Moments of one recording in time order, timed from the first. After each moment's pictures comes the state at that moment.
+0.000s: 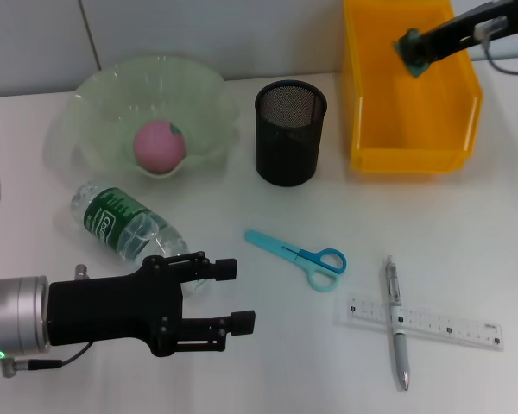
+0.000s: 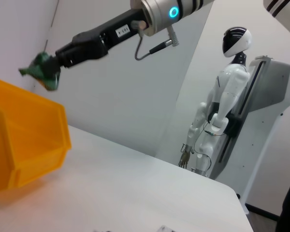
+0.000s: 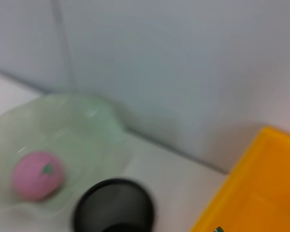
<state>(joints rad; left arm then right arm) -0.51 -2.06 1.03 0.47 1.73 1.67 -1.27 0.70 2.06 -0.95 -1.38 -2.57 -1.38 2.49</state>
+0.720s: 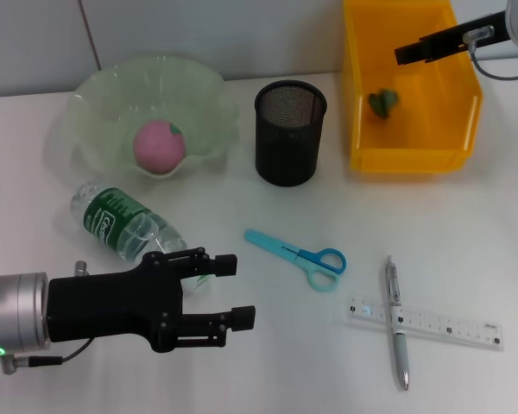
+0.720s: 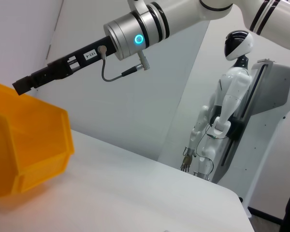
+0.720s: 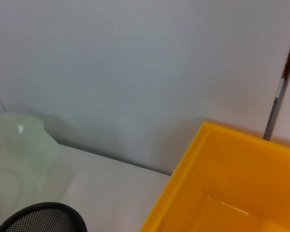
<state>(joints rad) -0.51 -2.06 1.02 0.47 1.73 1.67 -1.27 0.76 2.02 -0.92 -1.07 -2.57 -1.11 2.46</state>
